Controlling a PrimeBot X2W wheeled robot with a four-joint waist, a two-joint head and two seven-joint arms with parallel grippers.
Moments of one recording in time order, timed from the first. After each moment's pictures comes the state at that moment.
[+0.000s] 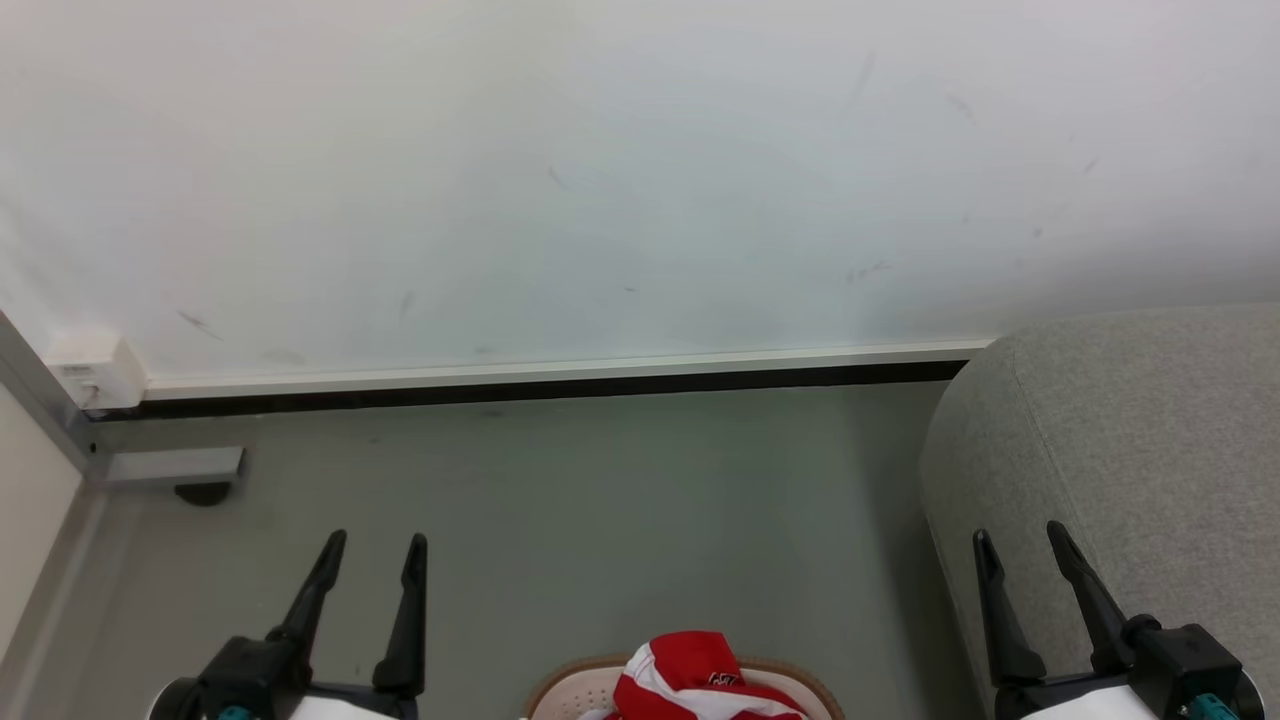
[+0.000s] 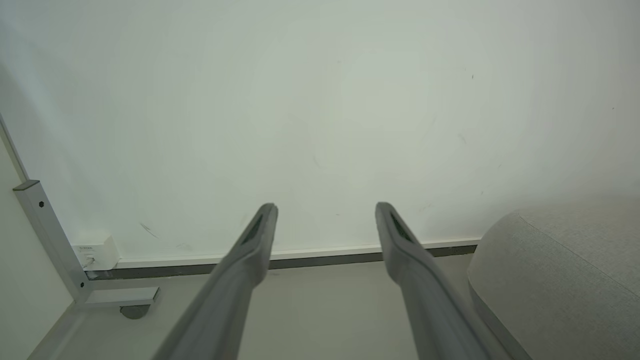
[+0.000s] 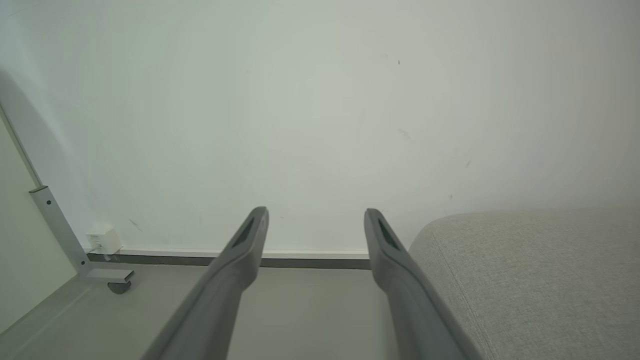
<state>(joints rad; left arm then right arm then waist) -0.04 0.05 0.00 0.15 -0.07 -0.10 -0.26 -0.09 -0.05 0.10 0.26 0.24 0.13 -0.26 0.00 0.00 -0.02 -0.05</state>
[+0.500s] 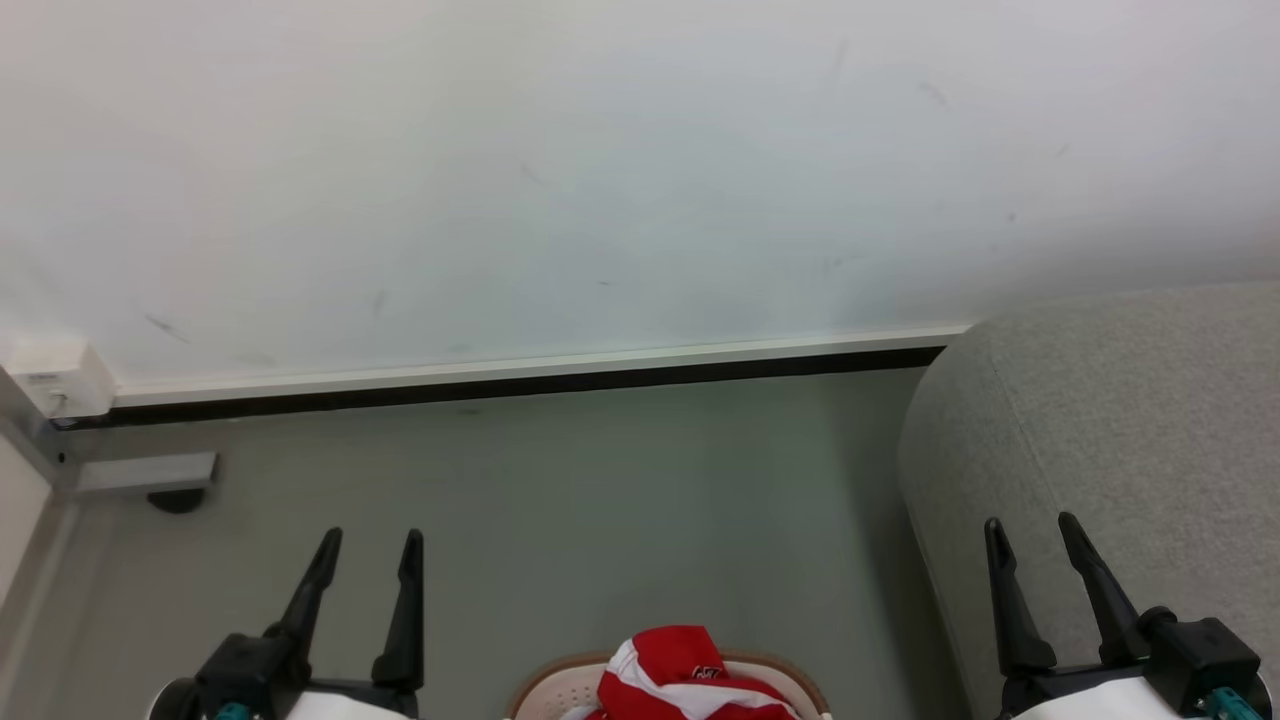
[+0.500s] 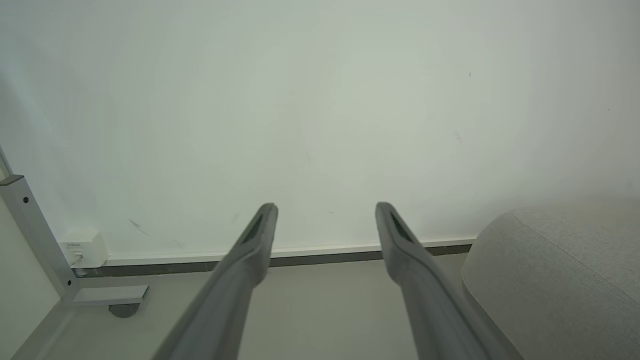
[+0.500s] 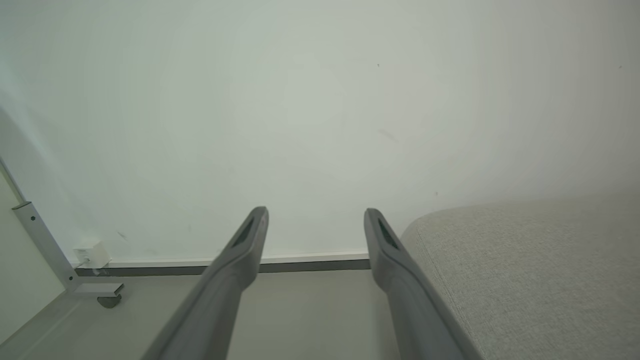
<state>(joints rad) -0.04 0.05 0.00 0.15 -0.08 -0.10 -0.26 -0.09 -0.05 0.09 0.25 0.27 0.13 -0.26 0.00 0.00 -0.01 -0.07</state>
